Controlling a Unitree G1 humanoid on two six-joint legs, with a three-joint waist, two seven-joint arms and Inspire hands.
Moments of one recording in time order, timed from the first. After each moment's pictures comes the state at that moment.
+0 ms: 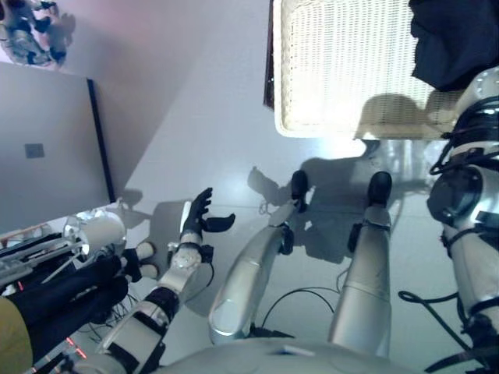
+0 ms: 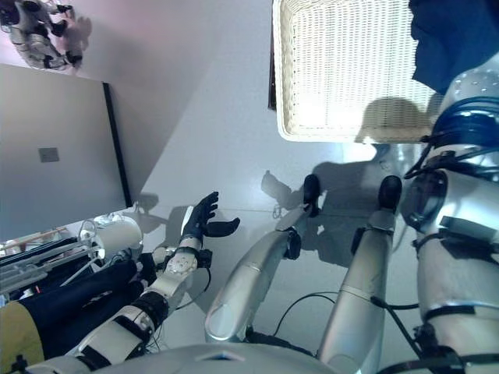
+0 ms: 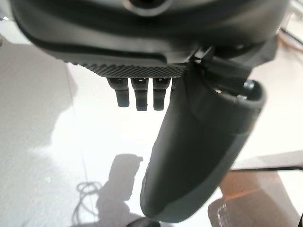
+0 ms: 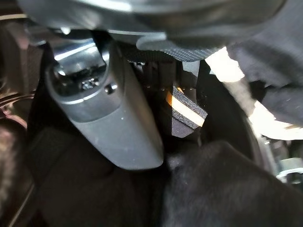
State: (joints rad) left arm -0.27 0.21 -0.45 0.88 -0.31 -0.32 0.34; right arm -1.35 -0.69 -0.33 0.98 1.30 -0.69 -0.60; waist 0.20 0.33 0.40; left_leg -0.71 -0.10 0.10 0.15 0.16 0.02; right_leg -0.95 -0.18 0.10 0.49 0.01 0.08
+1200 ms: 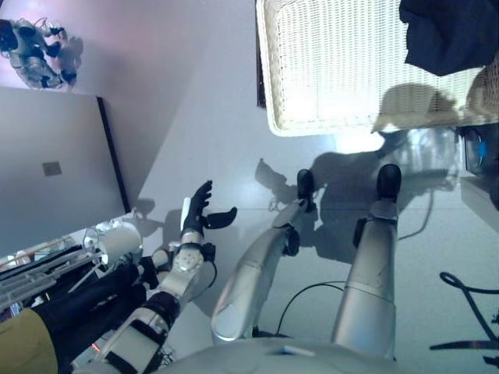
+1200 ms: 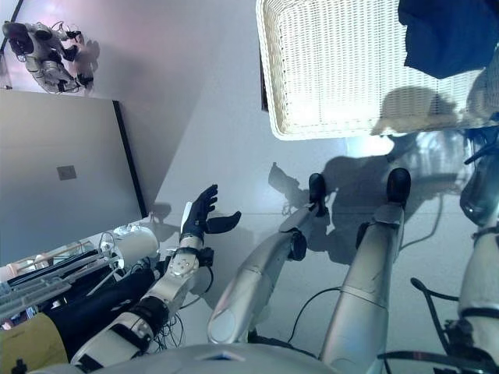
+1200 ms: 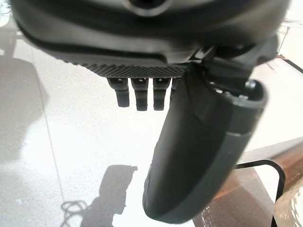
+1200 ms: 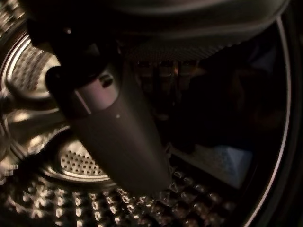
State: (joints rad) left arm -0.23 0.21 -0.44 0.79 -0.28 -0.33 0.39; right arm -1.49 -0.84 -0.09 1.06 0.82 -0.48 -0.85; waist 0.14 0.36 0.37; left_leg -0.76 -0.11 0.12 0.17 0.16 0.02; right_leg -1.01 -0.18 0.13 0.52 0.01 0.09
